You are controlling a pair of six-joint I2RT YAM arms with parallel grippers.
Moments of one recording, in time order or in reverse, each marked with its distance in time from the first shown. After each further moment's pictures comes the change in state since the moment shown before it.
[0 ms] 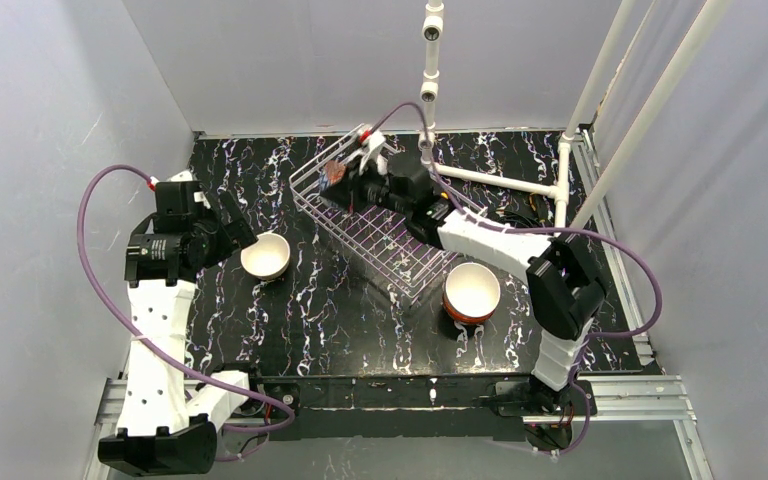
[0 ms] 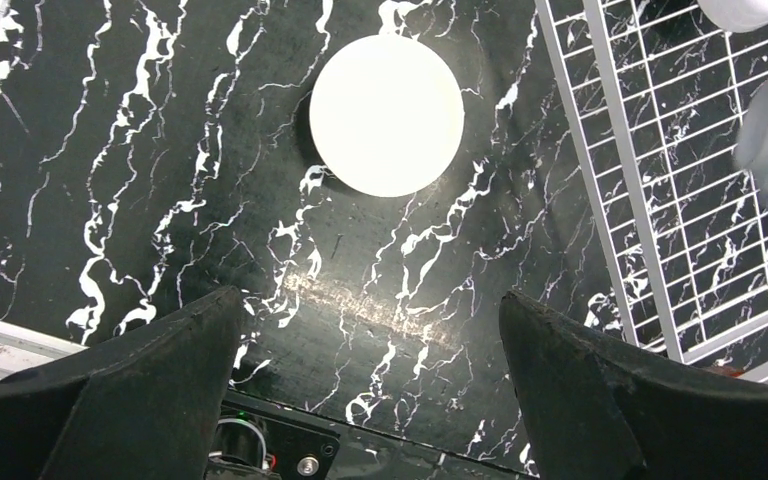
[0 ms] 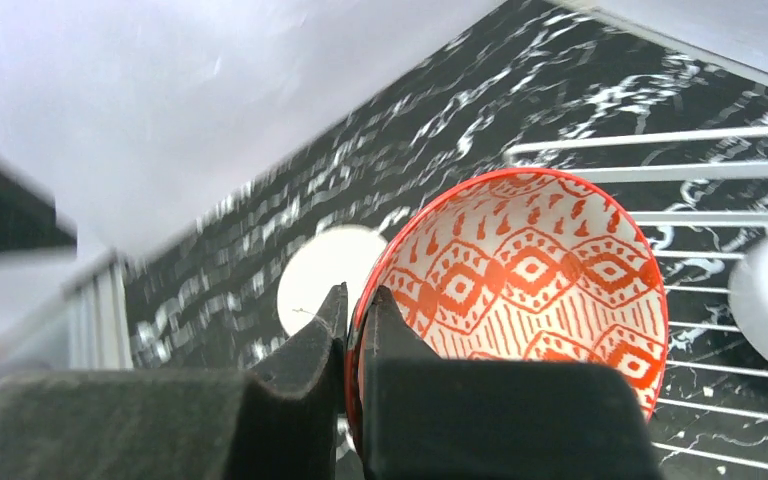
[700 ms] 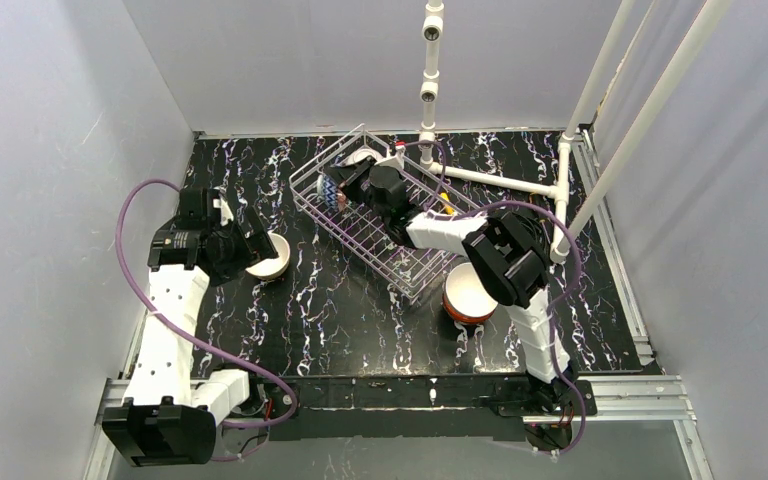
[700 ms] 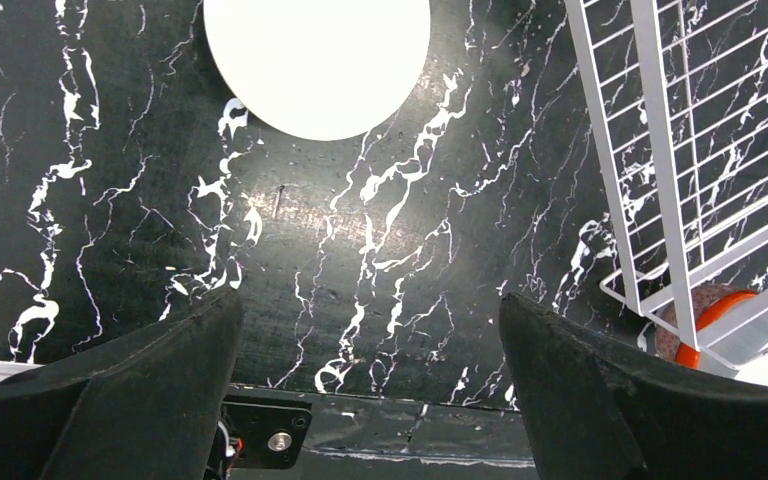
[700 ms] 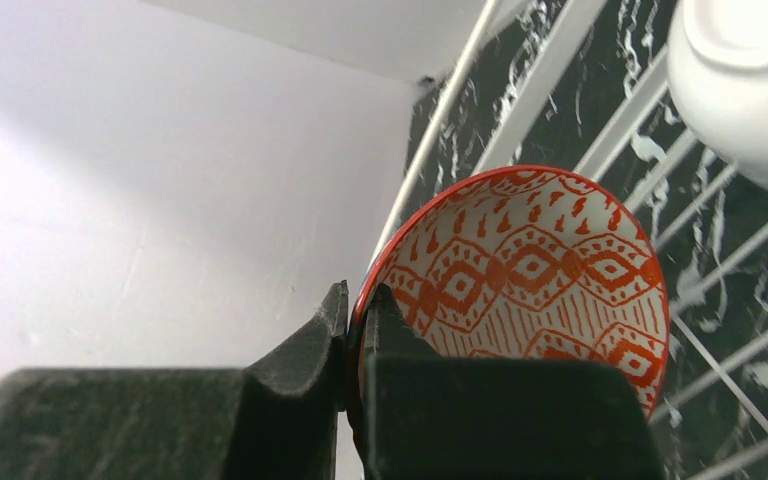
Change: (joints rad) left arm 0.000 0.059 -0.183 0.083 0.224 0.002; right arm -0.066 0.367 0.117 0.281 0.486 0.960
